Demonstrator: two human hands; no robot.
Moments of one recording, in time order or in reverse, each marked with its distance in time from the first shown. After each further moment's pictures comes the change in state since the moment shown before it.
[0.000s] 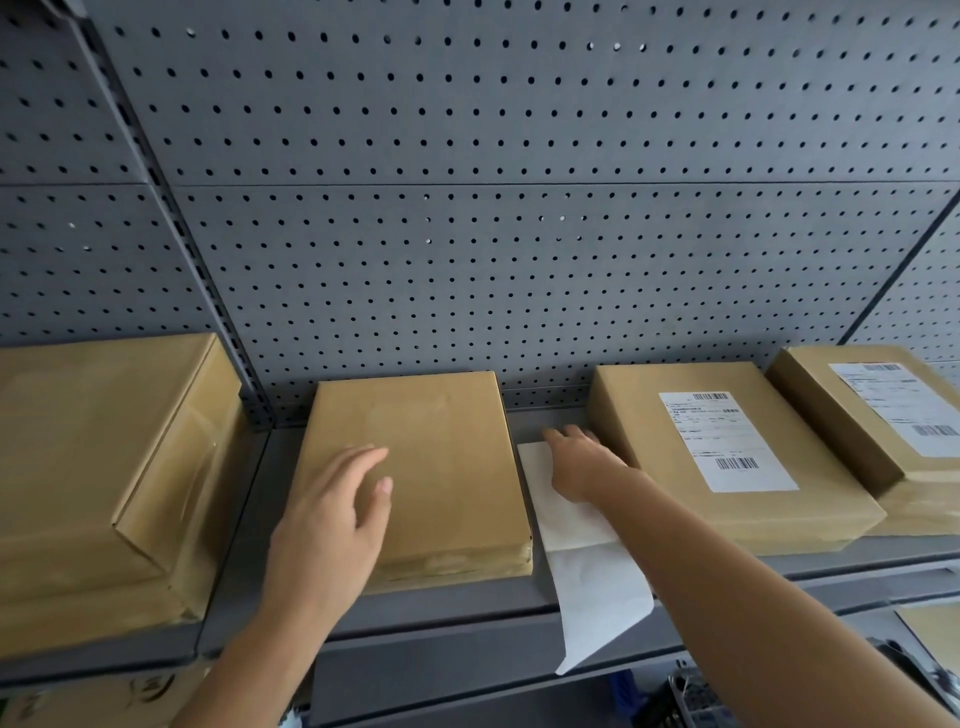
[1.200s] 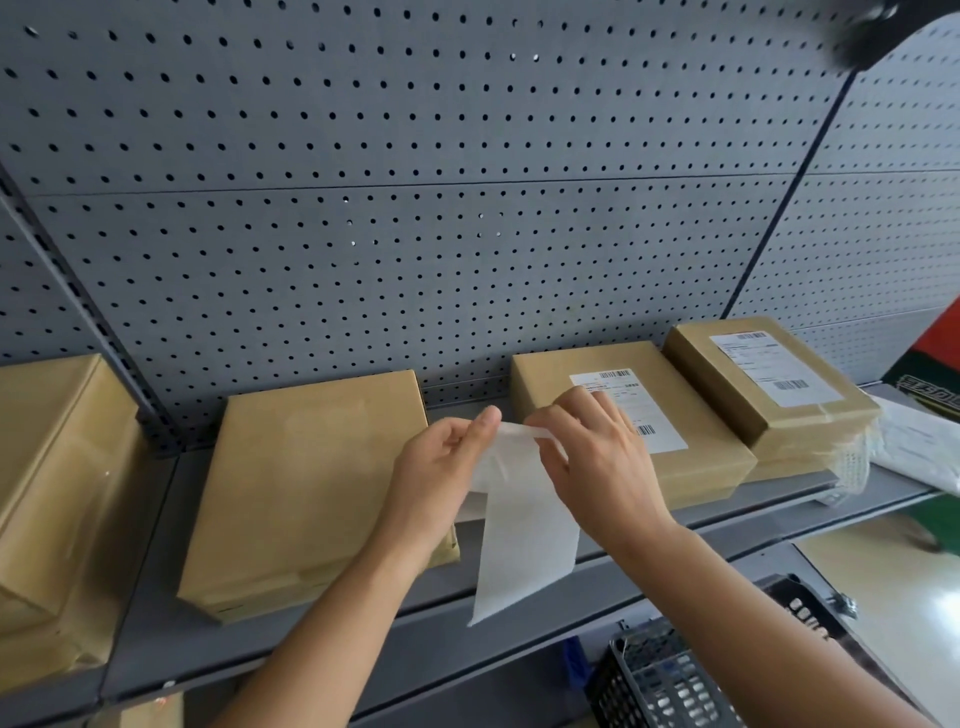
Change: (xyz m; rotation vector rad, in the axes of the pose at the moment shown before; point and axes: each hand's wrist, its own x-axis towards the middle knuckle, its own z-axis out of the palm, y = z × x) left_hand 0.017 0.136 0.065 -0.829 -0.332 -0.206; right_hand -0.146 0.037 -0.026 0.053 1.005 -0.253
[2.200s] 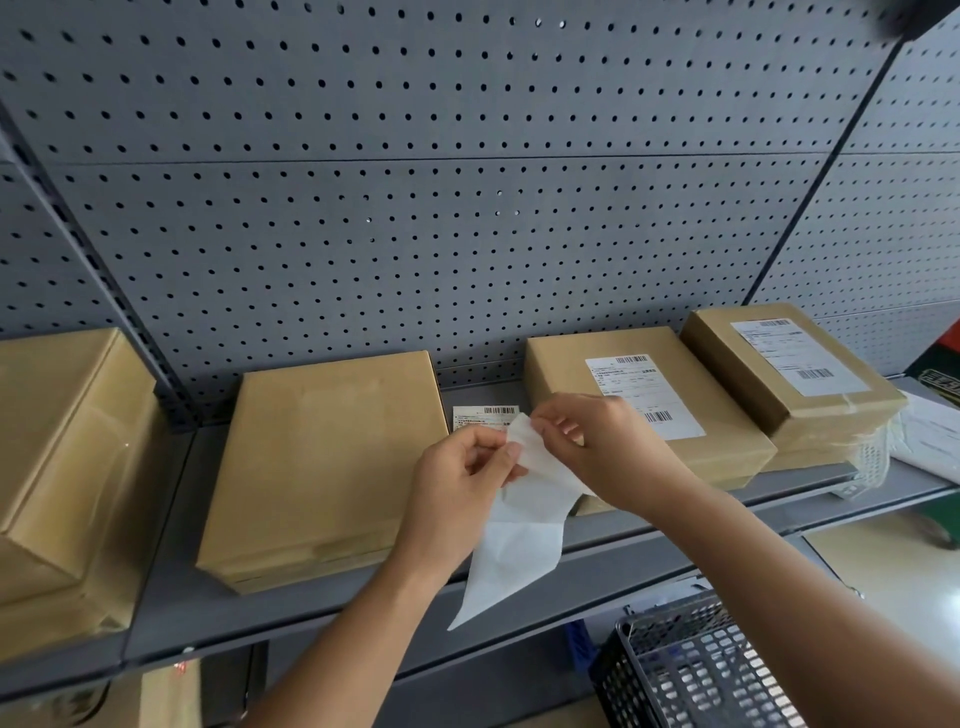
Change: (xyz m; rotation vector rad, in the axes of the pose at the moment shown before) left_hand -0.021 -0.017 0.005 -0.094 -0.026 0.061; right_hand 0.014 0.000 -0.010 0.388 -0.296 0.092
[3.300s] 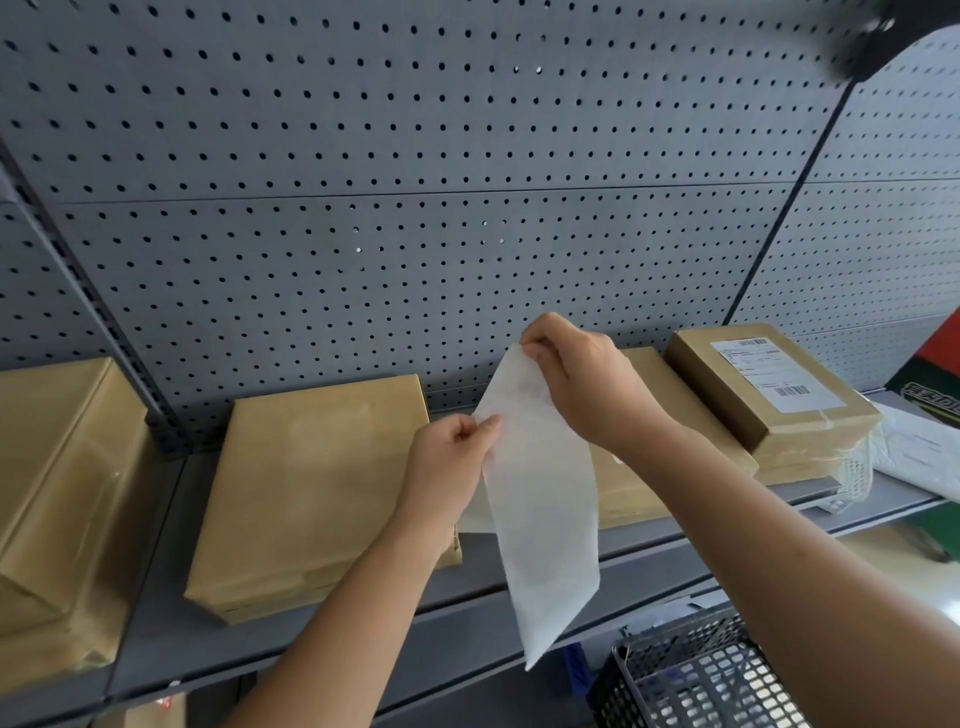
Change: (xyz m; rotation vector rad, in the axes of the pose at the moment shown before) left_hand 0.035 0.023 0.009 0.027 0.076 -0.148; right_hand 0.054 -0.025 -0.037 -0.124 0.143 -0.012
